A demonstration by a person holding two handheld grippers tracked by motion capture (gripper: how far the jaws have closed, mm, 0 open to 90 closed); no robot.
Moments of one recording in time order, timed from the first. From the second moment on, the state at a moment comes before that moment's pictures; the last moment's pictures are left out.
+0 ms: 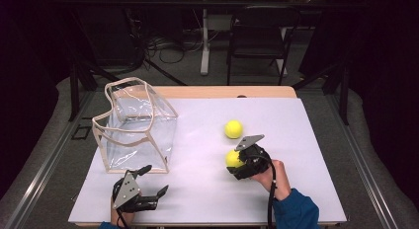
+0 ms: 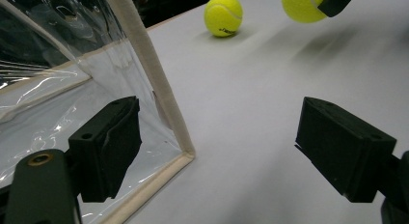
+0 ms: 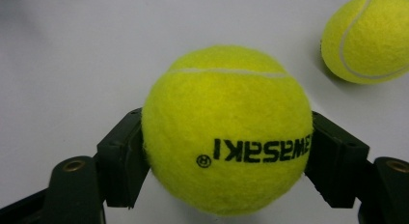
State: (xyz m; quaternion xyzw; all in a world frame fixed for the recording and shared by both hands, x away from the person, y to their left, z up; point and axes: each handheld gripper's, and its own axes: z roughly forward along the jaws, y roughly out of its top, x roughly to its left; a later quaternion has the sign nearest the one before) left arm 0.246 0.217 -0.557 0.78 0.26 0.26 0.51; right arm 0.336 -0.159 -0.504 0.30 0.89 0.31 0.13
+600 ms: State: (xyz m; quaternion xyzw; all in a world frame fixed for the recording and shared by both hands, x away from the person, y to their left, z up) left arm 0.245 0.216 -0.557 0.78 0.25 0.27 0.51; right arm 0.340 -0.141 -0.496 0.28 0.90 0.32 0.14
